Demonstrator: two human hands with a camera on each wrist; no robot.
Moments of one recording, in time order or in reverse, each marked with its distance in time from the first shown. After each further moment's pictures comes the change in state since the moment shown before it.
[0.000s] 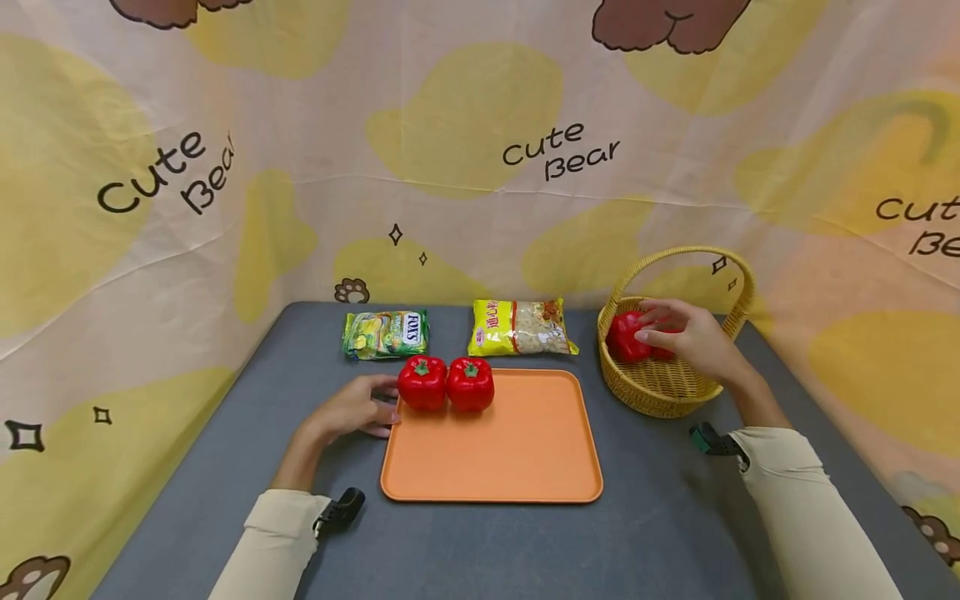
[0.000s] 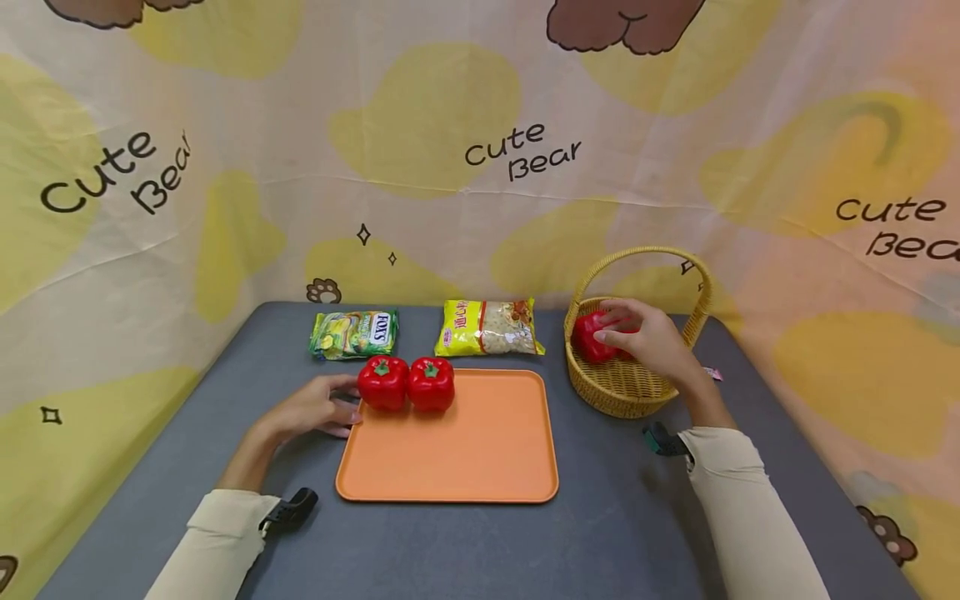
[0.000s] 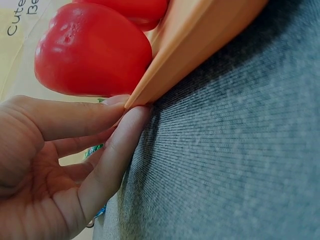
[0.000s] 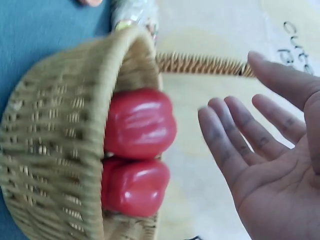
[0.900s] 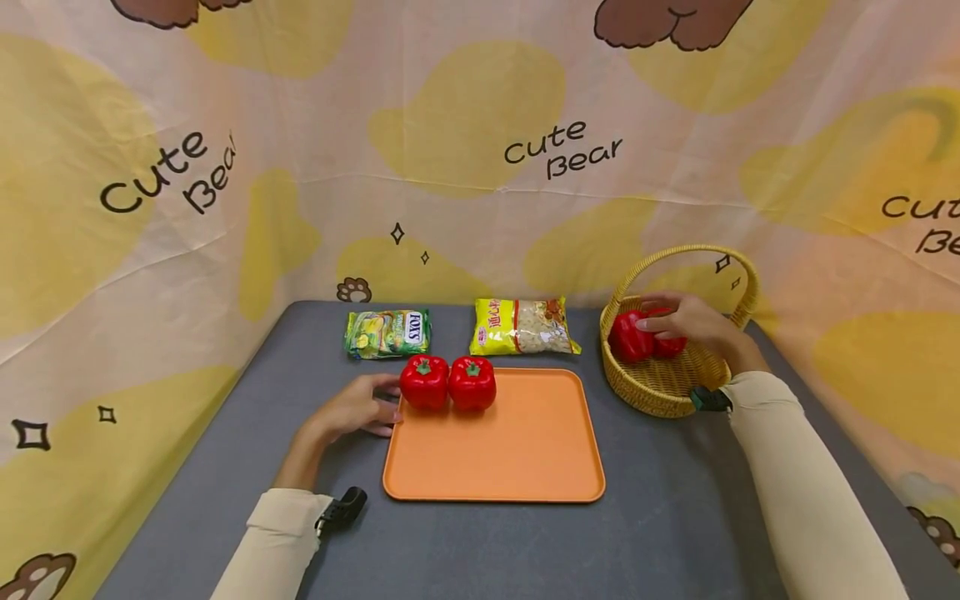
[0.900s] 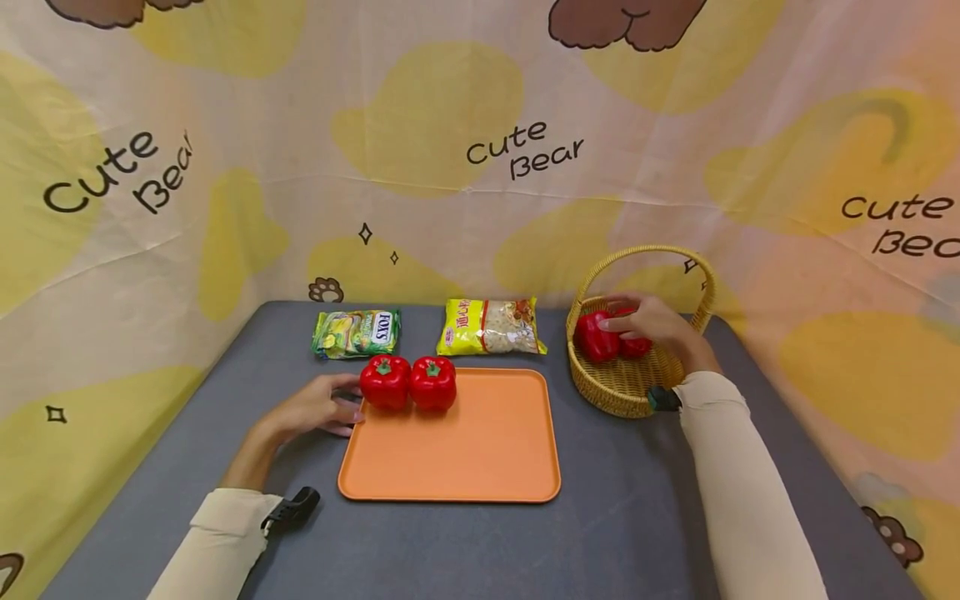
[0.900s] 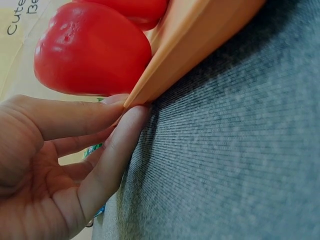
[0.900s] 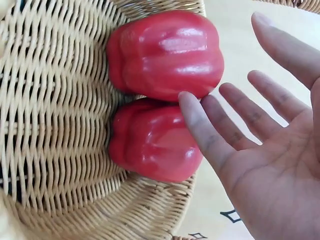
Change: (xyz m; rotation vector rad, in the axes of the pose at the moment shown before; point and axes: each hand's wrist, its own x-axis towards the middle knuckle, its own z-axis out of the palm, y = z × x) left_hand 0.004 -0.003 -0.001 -0.027 -0.003 -0.017; right_hand 0.048 0.036 -0.017 0.097 -0.230 0.164
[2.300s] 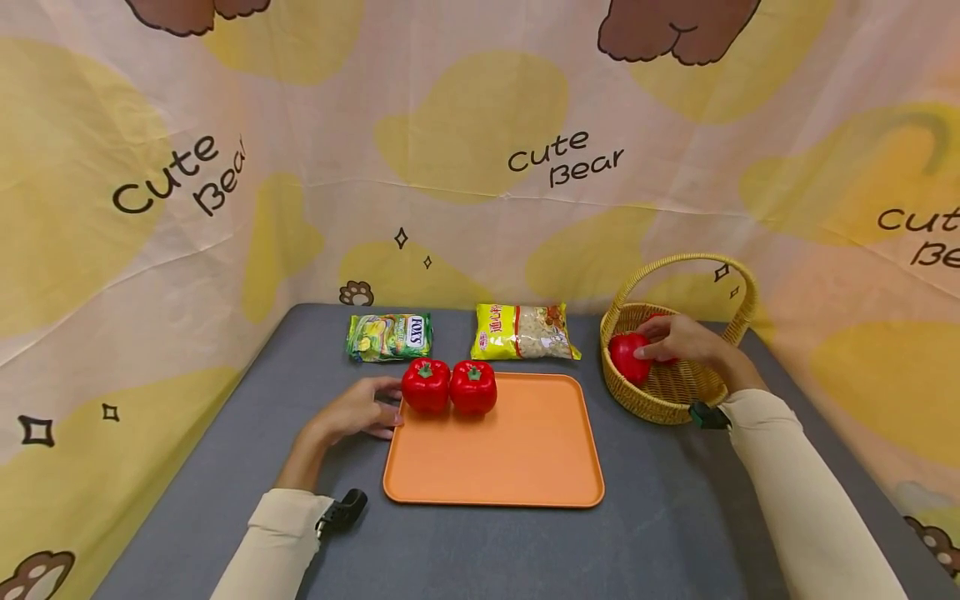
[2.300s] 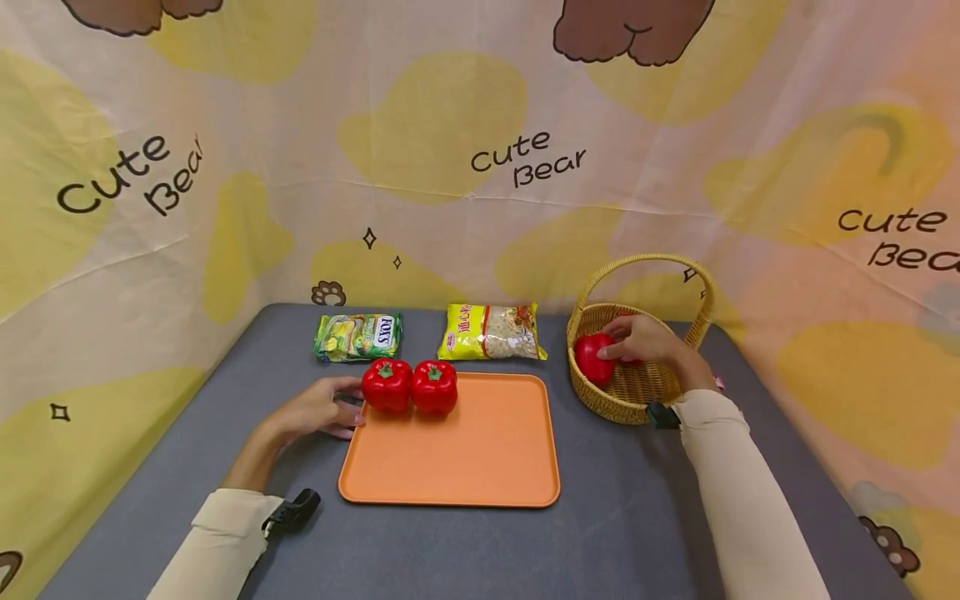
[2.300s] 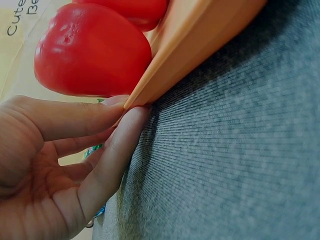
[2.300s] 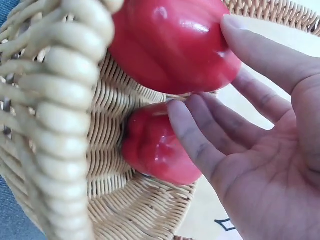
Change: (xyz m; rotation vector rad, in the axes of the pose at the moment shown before) left_hand -0.003 0.000 0.000 0.004 -0.002 0.011; right_hand 0.001 0.006 0.013 -0.173 -0.055 0.040
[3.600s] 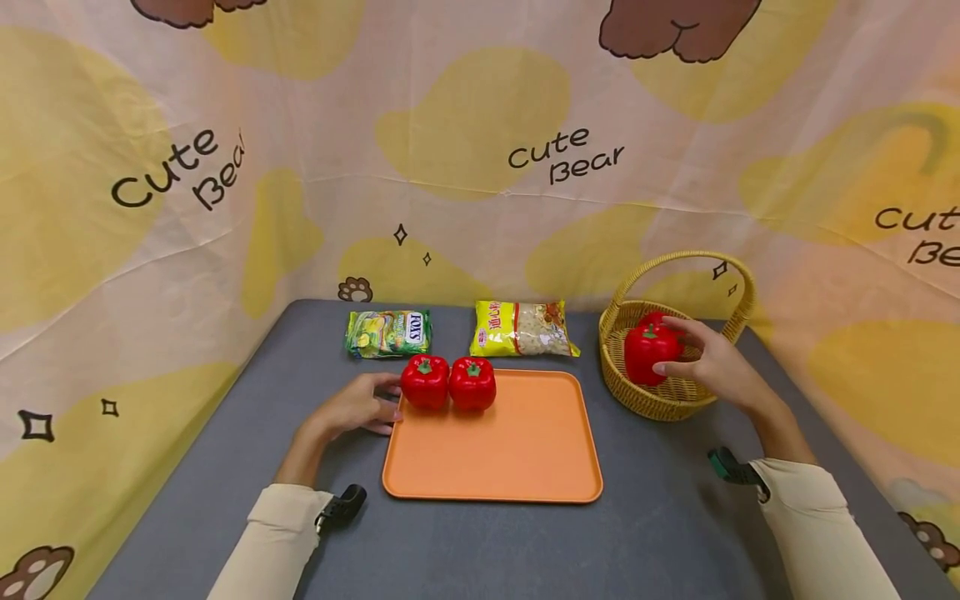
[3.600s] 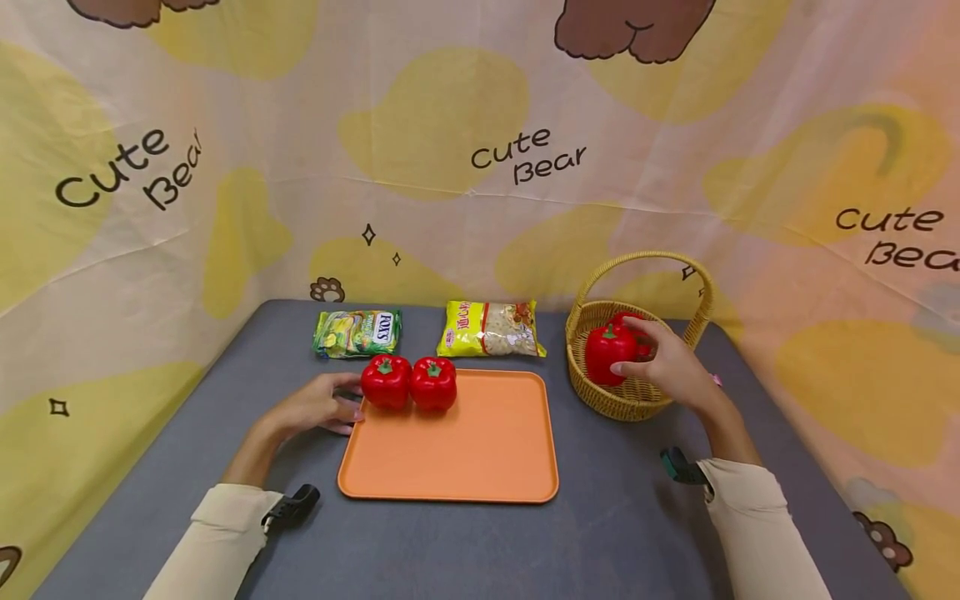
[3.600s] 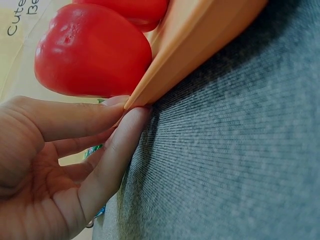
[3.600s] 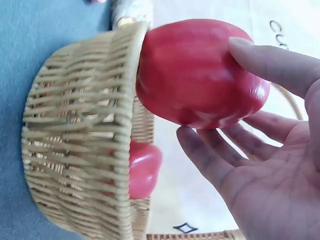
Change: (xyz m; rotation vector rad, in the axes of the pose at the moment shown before) left_hand -0.002 0.002 -0.001 0.011 0.003 -0.002; right_hand -0.078 -0.019 0.019 0.109 0.208 -0.111
